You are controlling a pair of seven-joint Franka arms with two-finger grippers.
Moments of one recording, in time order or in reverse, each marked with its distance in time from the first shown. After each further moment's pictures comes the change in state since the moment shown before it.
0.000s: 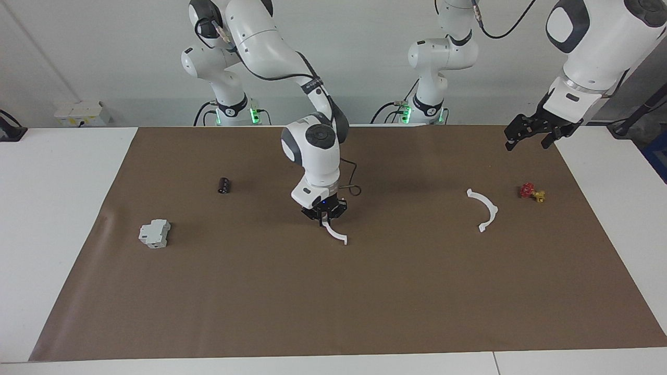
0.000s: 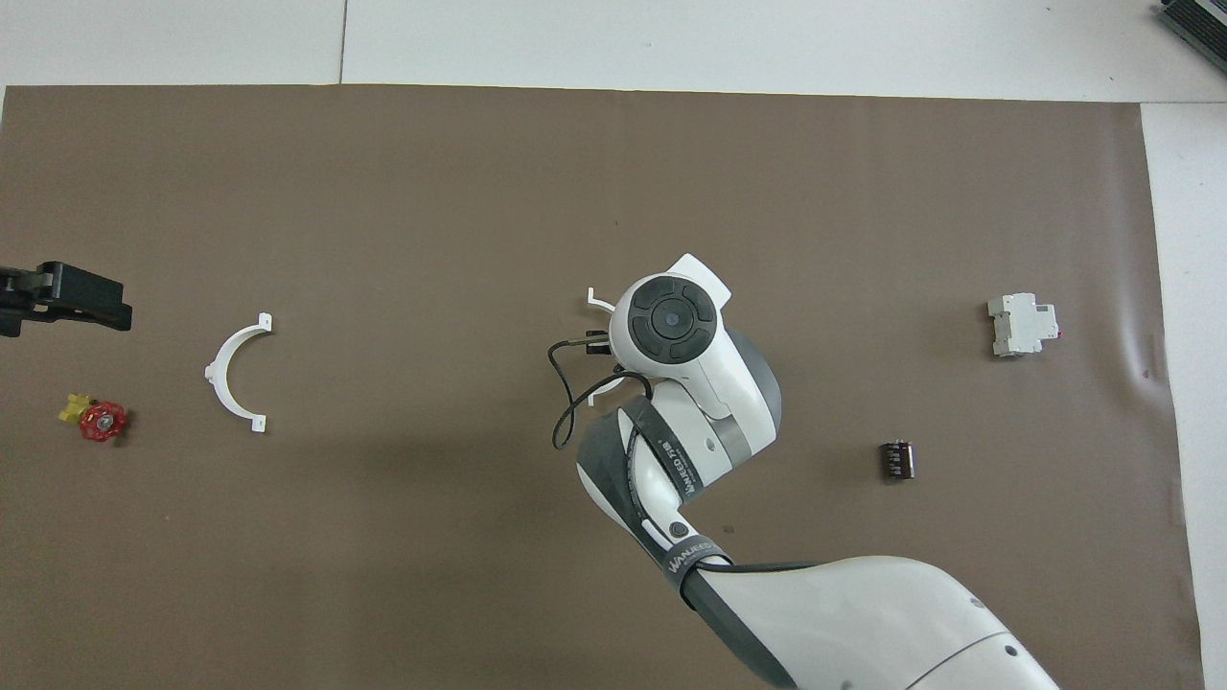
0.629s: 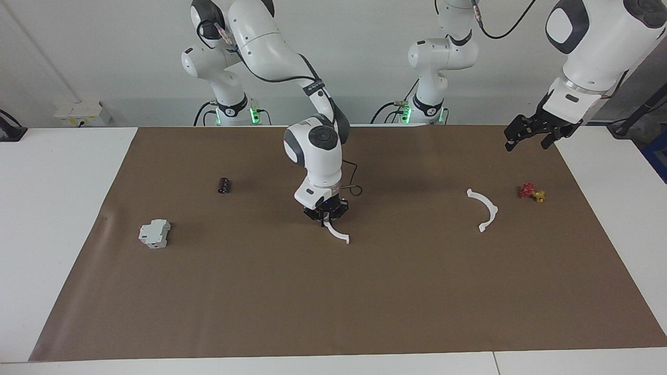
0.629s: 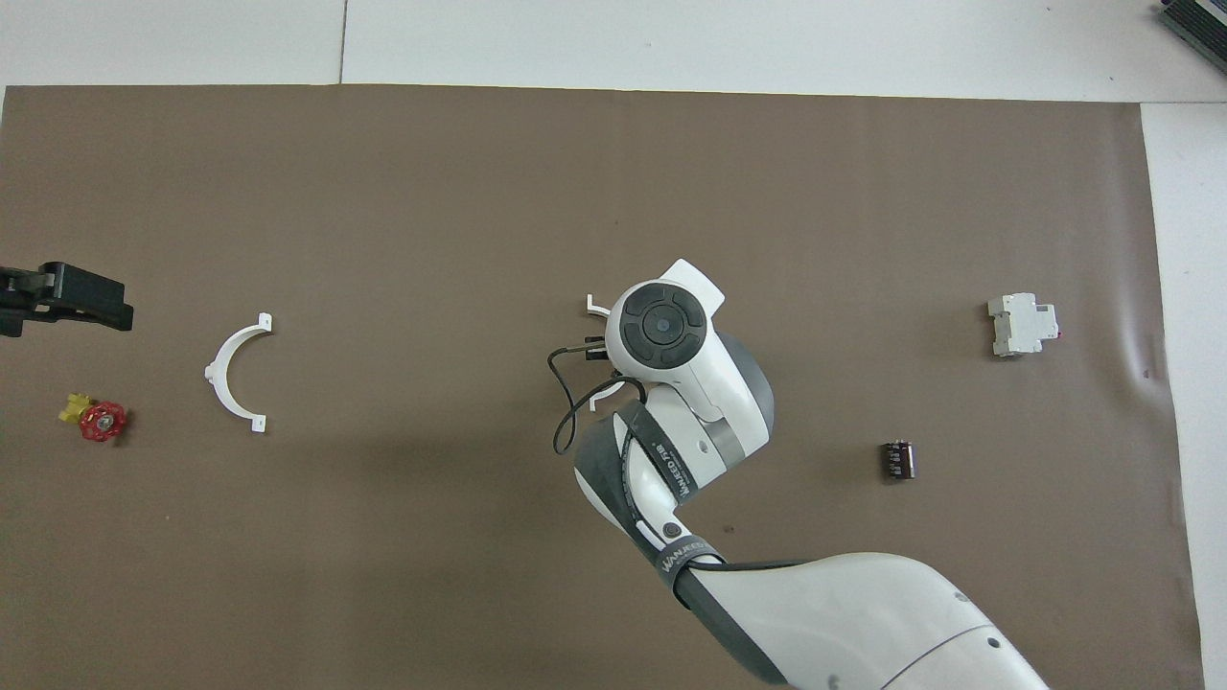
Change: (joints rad) left arm 0.000 0.000 0.000 -0.004 0.000 0.005 0.000; right arm 0.010 0.008 0.001 -0.015 -0.002 0.030 -0.032
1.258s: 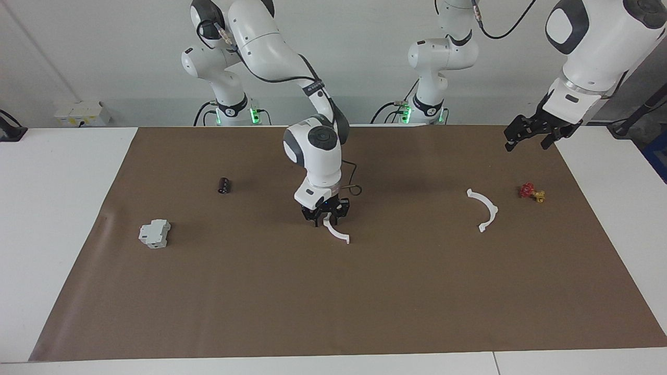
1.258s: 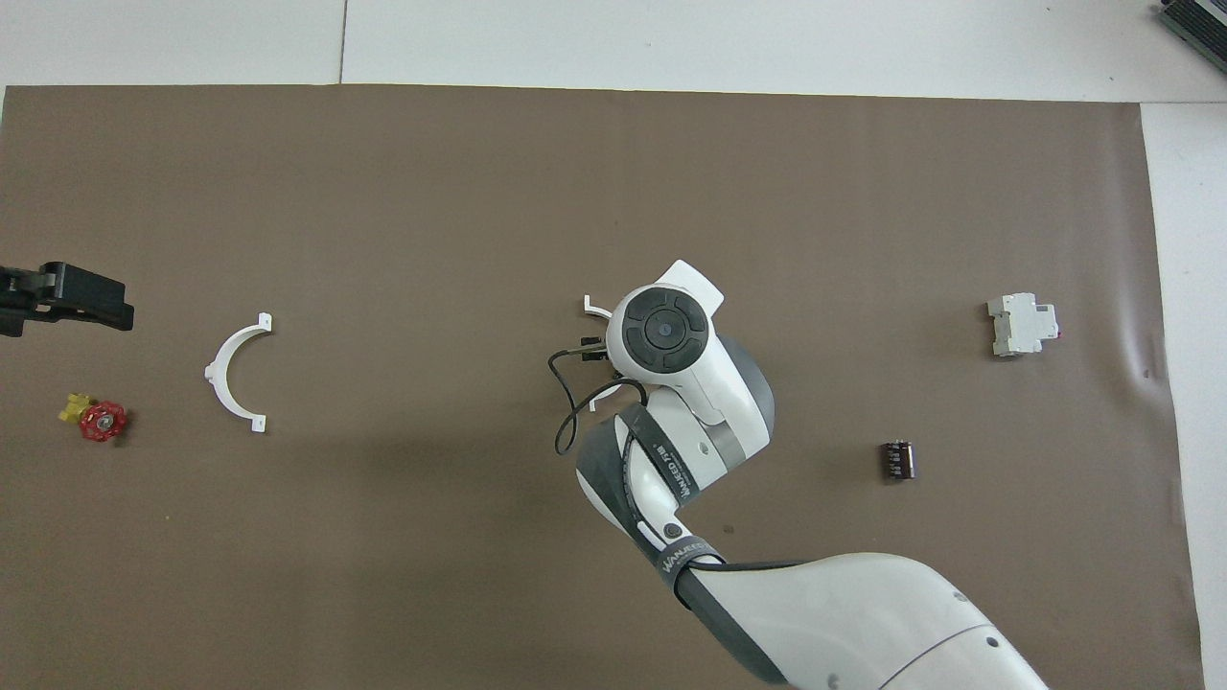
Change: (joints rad) left arm 0.000 0.000 0.000 -0.002 0.000 0.001 0.000; right arm -0.004 -0.009 -0.005 0.002 0.002 0.000 0.010
